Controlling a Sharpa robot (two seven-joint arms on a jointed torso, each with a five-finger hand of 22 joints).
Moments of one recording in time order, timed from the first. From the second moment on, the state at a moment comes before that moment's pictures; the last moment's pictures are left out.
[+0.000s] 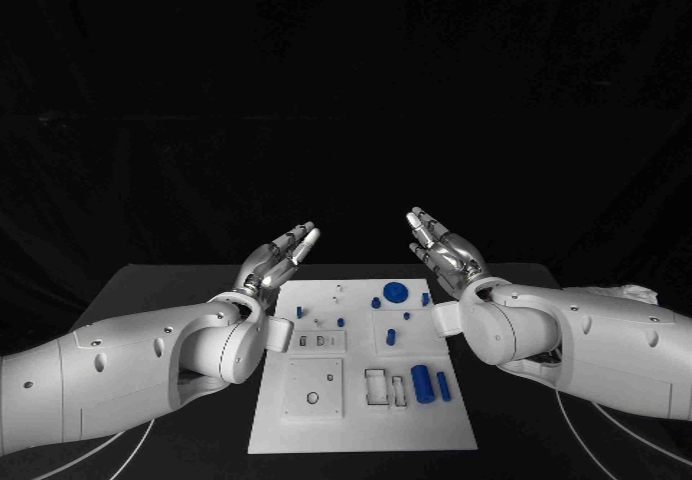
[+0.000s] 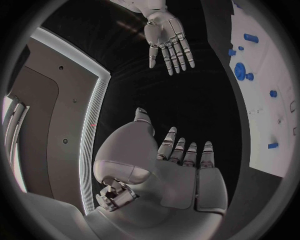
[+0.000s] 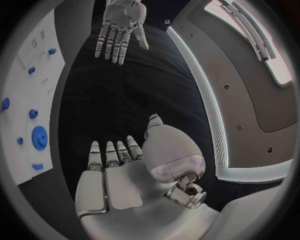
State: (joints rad) left arm 1.21 -0.77 -0.21 1.55 0.00 -0.52 0.53; left_hand 1.15 0.16 -0.27 0.29 0.06 0.40 0.01 0.03 0.04 0.02 -0.03 0.18 0.03 0.00 0.04 0.00 0.00 0.17 0.01 0.19 0.00 0.03; right arm 1.23 -0.79 -0.20 1.57 0.09 -0.51 0.49; right_hand 1.09 0.27 -0.28 0.28 0.28 0.18 -0.10 0.05 0.03 0.00 -0.05 0.00 0.00 0.00 -0.01 0.00 0.00 0.16 0.00 0.11 0.01 0.00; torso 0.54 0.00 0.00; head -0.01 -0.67
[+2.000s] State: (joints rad) left arm 1.39 -1.05 -0.23 1.80 -0.26 -0.39 0.53; left_hand 1.26 -0.01 -0.08 0.29 0.22 0.20 0.02 0.06 0.03 0.11 0.10 0.09 0.05 0.20 0.15 0.16 0.07 0.17 0.27 0.29 0.17 0.10; right arm 1.55 -0.91 -0.23 1.65 -1.13 -0.31 0.07; right_hand 1.54 0.13 -0.10 0.06 0.30 0.80 0.01 0.21 0.13 0.70 0.09 0.58 0.12 1.18 0.00 0.69 0.39 0.16 1.28 0.10 0.83 0.53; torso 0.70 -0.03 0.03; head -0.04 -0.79
